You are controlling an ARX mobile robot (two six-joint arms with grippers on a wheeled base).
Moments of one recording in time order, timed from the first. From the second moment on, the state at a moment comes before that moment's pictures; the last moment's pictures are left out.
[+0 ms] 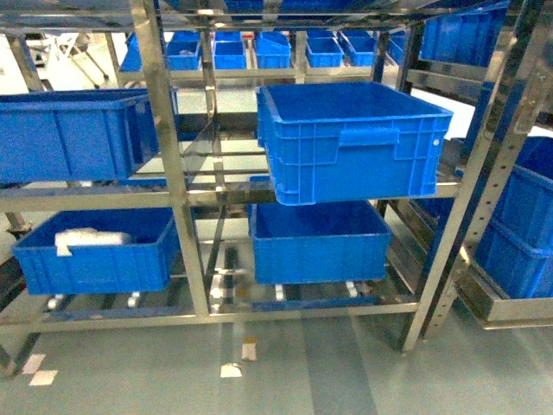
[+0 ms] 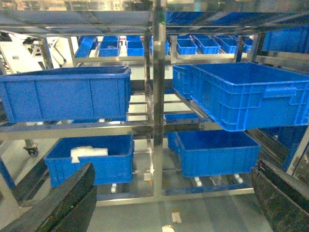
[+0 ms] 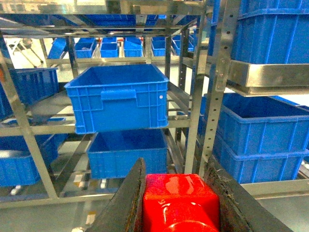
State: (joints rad) left arm 0.00 0.01 0.02 -0.01 0.00 0.00; right arm 0.00 0.00 0.01 -0.01 0.00 0.00
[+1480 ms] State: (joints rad) left arm 0.00 0.01 0.02 -0.01 0.00 0.00; right arm 0.00 0.01 0.01 -0.01 0.00 0.00
